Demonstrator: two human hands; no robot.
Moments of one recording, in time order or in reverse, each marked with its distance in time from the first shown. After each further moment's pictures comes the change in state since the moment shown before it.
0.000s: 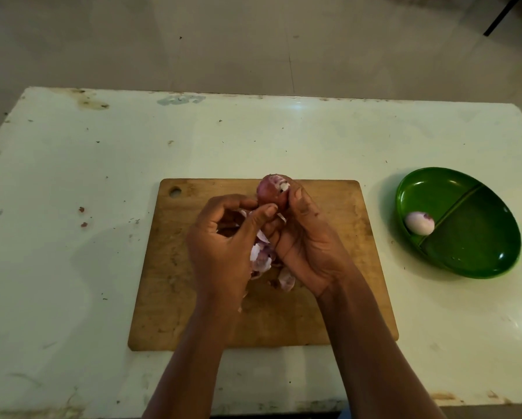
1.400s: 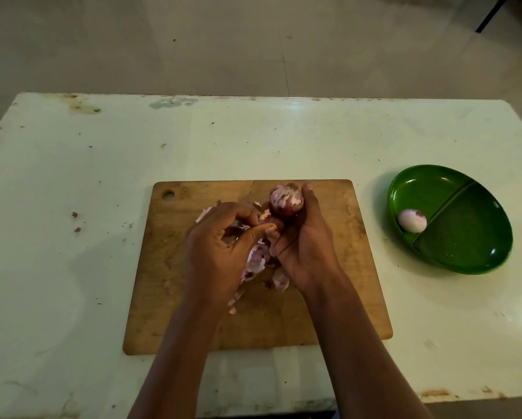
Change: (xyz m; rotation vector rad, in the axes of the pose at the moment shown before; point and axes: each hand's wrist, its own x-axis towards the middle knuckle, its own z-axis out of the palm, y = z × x) left_hand 0.004 -0.016 -0.008 0.080 -0.257 0.213; right_hand 0.002 0.000 0.006 -0.005 0.413 0.045
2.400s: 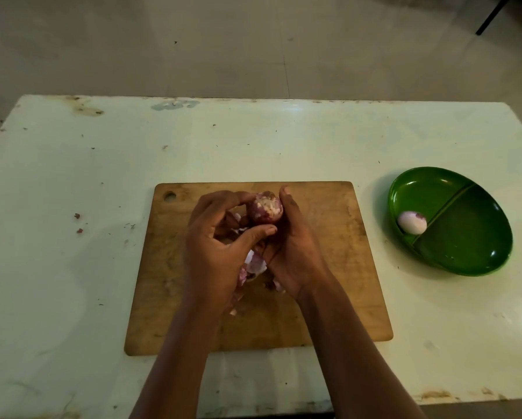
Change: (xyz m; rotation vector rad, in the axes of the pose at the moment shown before) left_hand 0.005 0.013 -0.002 -0.028 0.081 -0.096; right_hand -0.004 0.010 0.003 -0.162 -0.123 0.033
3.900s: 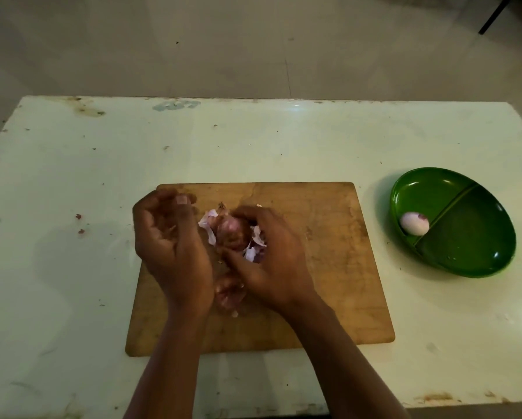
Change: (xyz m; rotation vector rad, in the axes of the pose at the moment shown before) left_hand 0.004 -0.013 -0.008 -0.064 0.568 -0.113; right_hand -0.011 0.024 -0.001 -1.224 -0.054 -0.800
